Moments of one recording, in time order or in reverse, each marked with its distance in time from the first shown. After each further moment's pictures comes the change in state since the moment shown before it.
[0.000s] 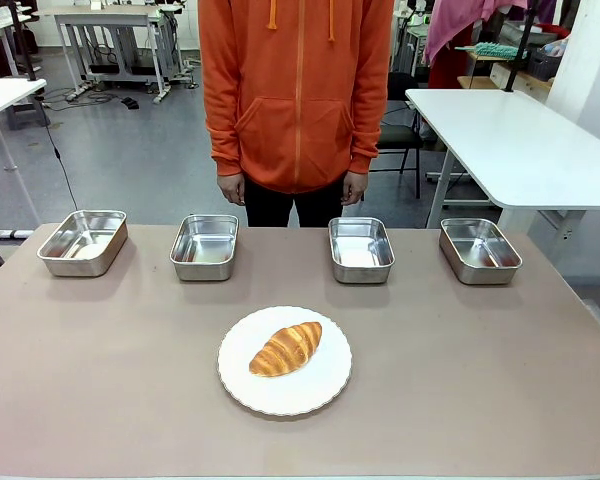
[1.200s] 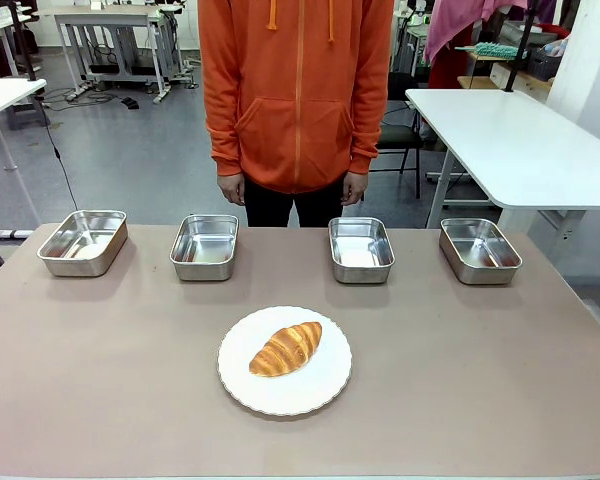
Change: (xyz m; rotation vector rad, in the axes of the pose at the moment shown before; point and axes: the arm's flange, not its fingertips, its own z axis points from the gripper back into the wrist) left arm 0.000 0.000 0.000 0.000 0.000 0.000; right arm 0.000 0.000 0.000 0.000 0.000 0.000
